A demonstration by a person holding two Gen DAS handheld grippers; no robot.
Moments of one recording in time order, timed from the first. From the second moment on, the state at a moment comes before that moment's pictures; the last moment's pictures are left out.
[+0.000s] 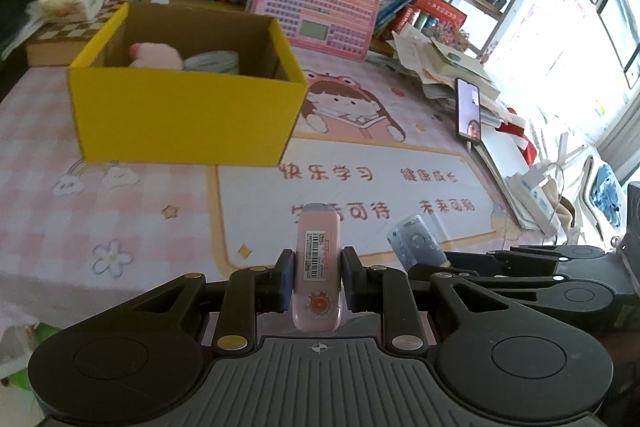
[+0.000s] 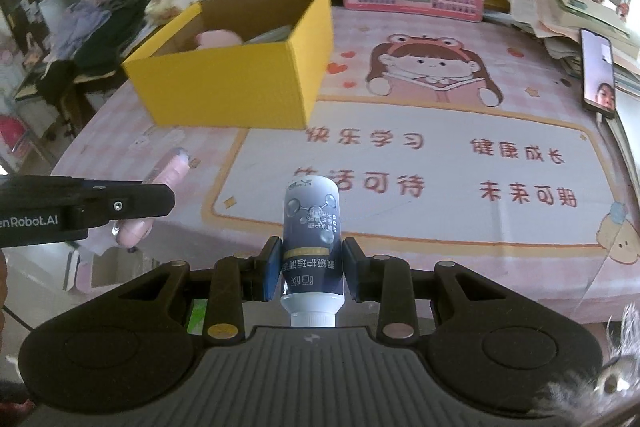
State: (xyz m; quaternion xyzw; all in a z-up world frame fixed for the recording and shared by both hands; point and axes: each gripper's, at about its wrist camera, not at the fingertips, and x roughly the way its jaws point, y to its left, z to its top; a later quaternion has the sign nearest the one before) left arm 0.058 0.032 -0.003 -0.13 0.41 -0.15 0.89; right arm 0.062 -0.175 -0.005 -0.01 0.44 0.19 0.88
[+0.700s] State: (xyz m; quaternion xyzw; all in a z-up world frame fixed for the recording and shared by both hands) left arm 0.022 0.078 -0.002 -0.16 0.39 -0.09 0.90; right arm 0.047 -0.119 0.002 -0.06 0.44 0.27 0.86
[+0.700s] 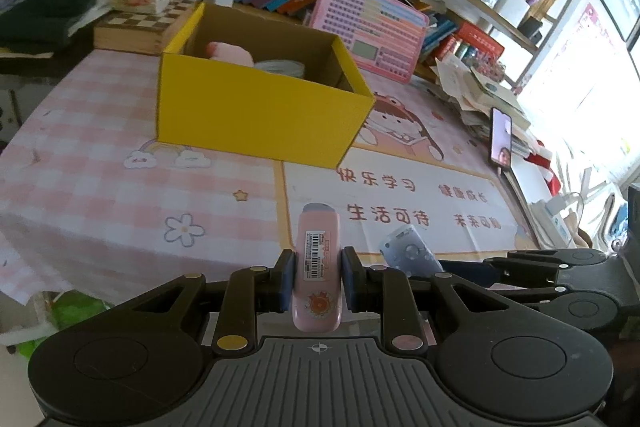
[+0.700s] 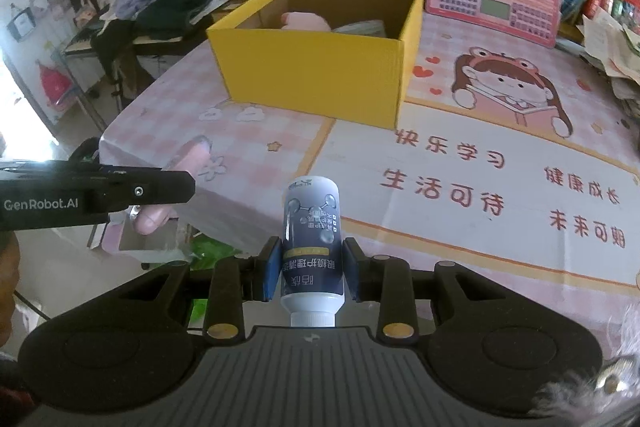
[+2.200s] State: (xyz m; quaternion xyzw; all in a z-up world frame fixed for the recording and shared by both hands) left arm 0.041 0.120 0.006 -0.19 0.36 -0.05 0.91; right arm 0.088 -0.068 0.012 -0.09 0.43 0.33 0.84
